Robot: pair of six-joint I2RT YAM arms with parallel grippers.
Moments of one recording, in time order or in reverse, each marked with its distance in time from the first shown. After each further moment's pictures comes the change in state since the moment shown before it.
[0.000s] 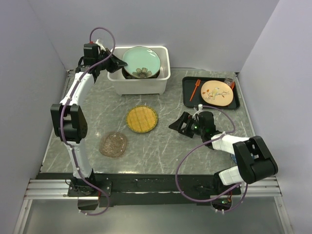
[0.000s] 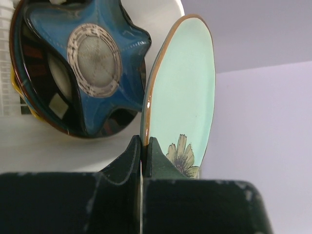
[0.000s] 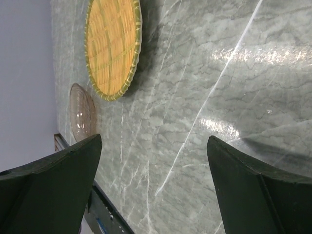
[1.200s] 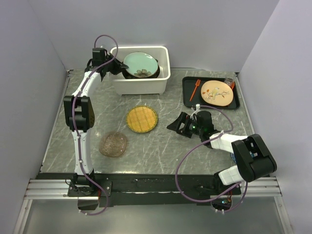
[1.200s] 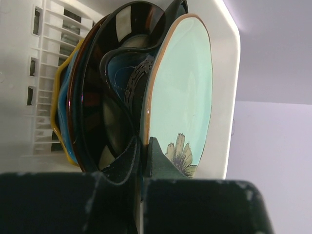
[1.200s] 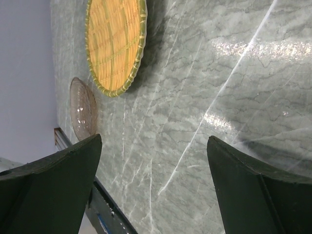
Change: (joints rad) left arm 0.002 0.308 0.220 0.013 -0.088 -0.072; right arm 0.027 0.024 0.020 -0.008 -0.007 0.000
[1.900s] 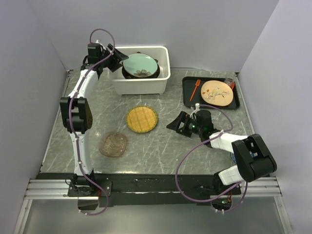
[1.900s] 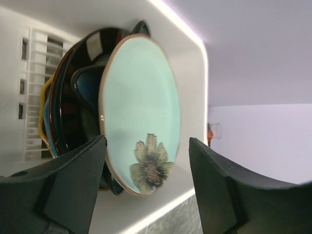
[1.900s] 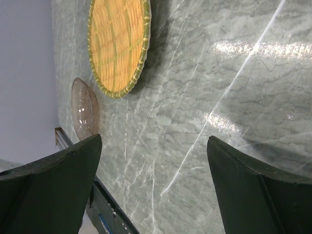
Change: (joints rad) left arm 0.017 -0.047 0.005 0.028 0.006 0.013; right arm 0.005 0.000 0.018 -0.018 0.000 -0.001
